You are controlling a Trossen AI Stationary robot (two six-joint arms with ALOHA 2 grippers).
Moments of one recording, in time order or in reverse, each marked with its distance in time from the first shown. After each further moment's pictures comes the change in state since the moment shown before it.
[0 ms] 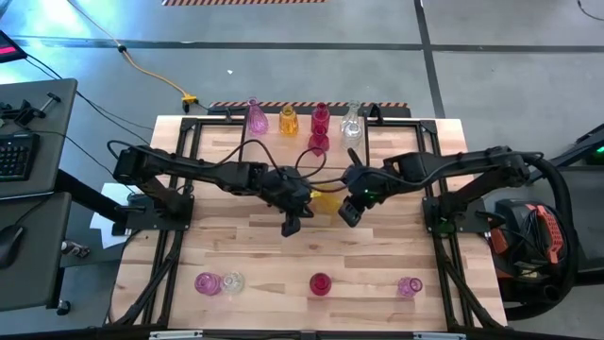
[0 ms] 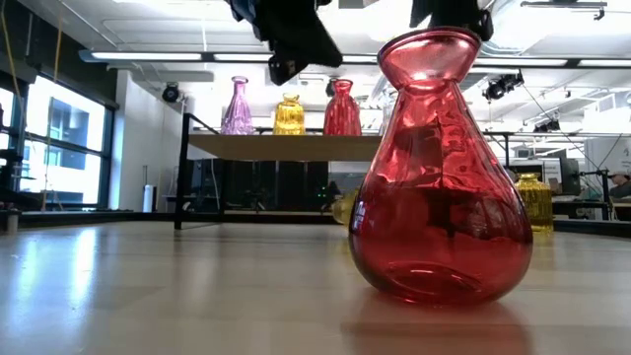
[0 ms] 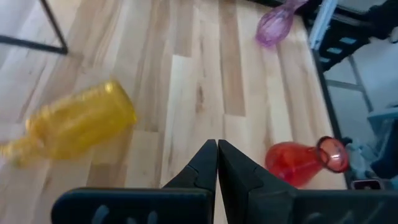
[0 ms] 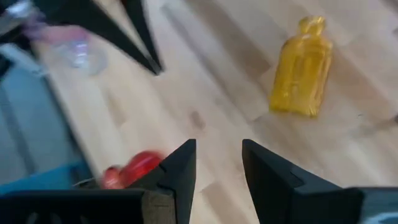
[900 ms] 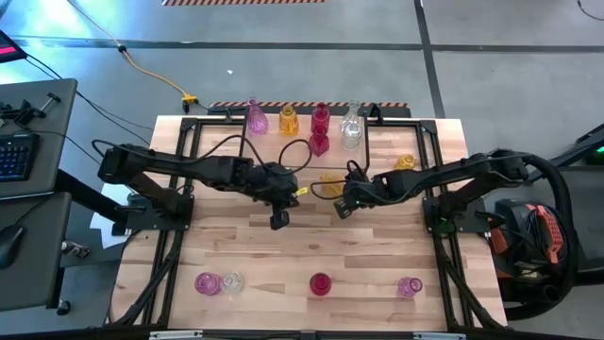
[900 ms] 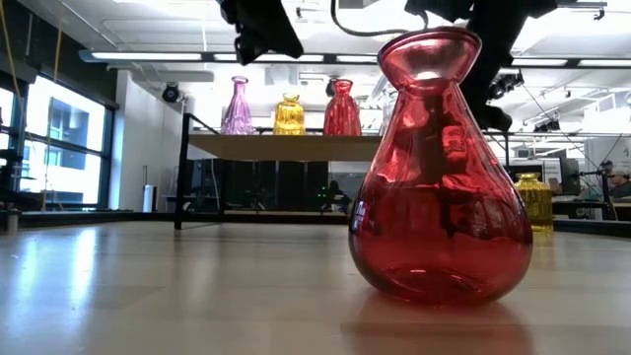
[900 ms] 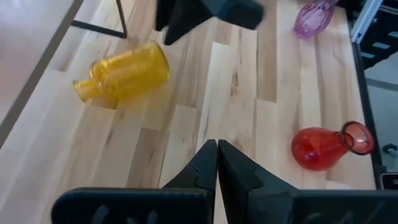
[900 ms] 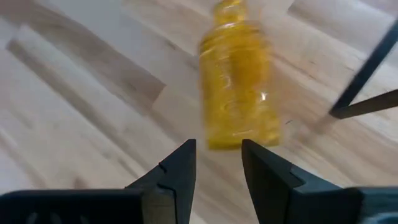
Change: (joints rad) left arm -0.013 -0.131 0.001 -0.196 -0.157 -0.027; right arm -0.055 0.012 -0.449 0.357 0.268 0.168
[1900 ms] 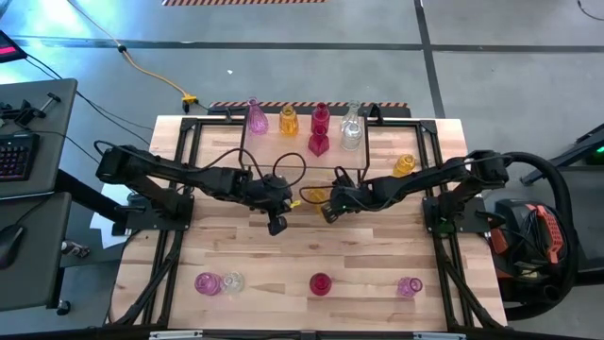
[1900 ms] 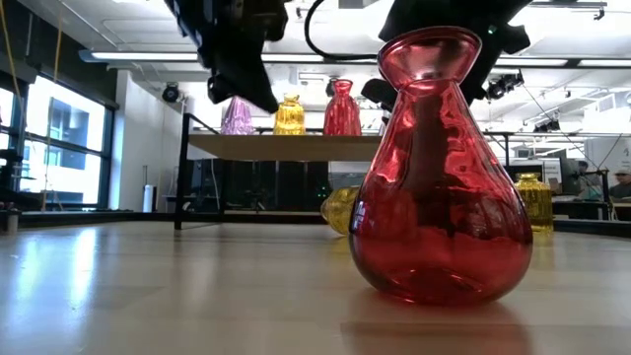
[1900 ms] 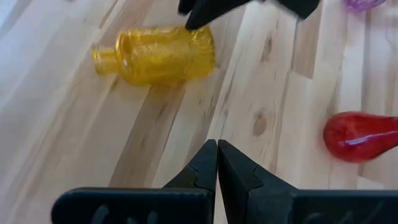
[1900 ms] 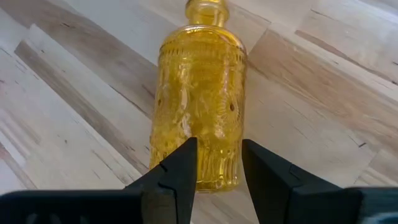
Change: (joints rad) left arm -0.030 -0.011 -0.202 0.102 -0.072 -0.162; right arm 0.001 0.174 -0.011 0.235 -0.042 0.007
